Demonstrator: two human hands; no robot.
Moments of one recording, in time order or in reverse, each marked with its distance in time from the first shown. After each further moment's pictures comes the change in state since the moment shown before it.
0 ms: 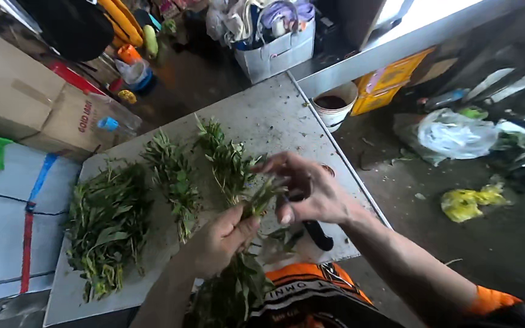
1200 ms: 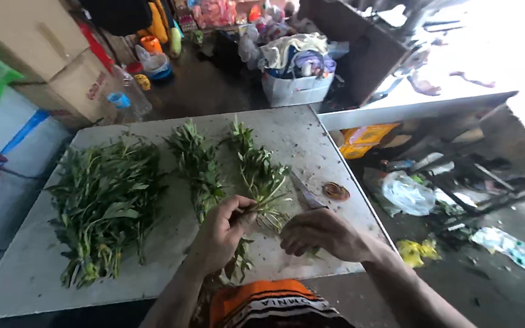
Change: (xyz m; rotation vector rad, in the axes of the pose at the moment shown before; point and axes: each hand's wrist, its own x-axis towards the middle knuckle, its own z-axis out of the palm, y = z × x) left_hand -0.082 -0.083 -0.050 0.059 0.521 0.338; right_hand -0.010 -0.022 0.102 -0.149 -0.345 0.555
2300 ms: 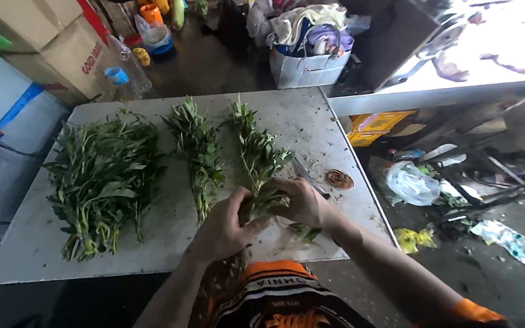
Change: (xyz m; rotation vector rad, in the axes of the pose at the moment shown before) left_hand -0.008 -0.007 0.015 0.238 -0.115 -0.129; right_hand 0.064 0.030 -0.004 -0.412 0.187 -0.380
